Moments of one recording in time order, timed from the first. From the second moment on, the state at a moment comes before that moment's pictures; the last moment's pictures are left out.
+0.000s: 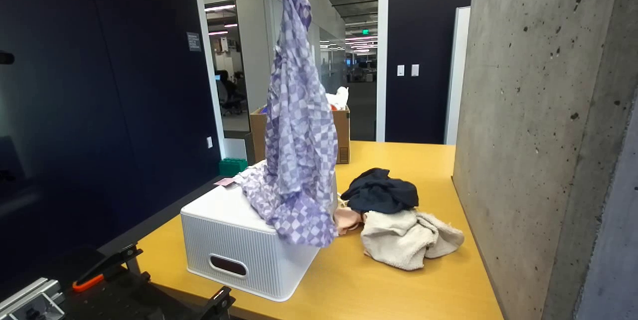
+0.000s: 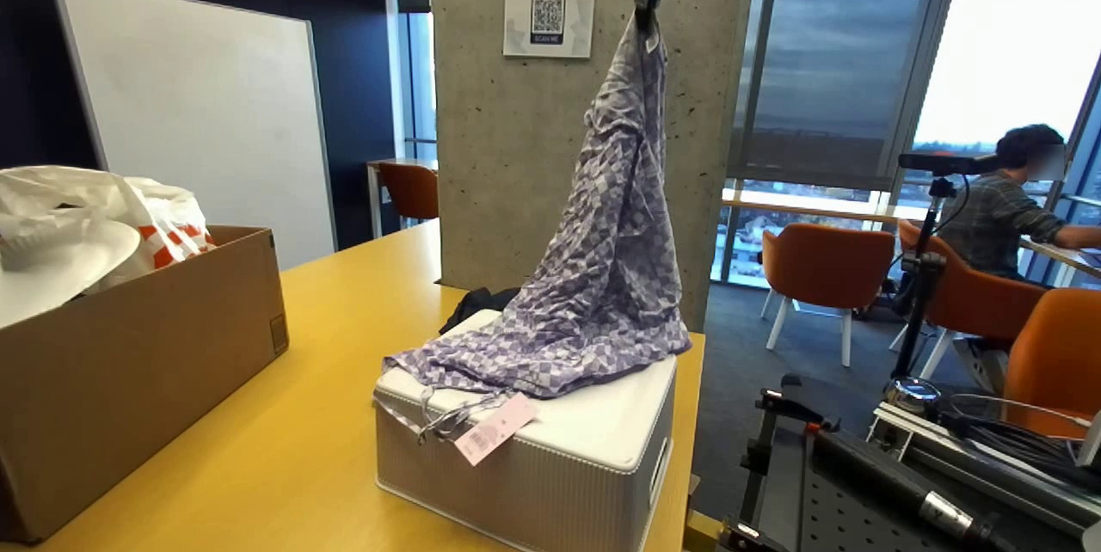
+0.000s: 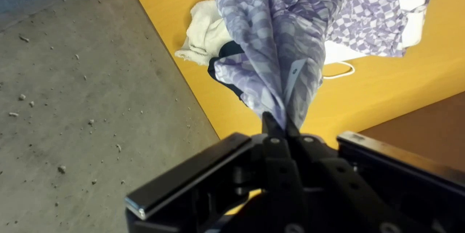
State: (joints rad) arm -0.07 -0.08 -0.05 -1.71 -0.17 1.93 0.08
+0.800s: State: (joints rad) arm 0.10 0.10 0.08 -1.55 -0.20 1.99 0.12
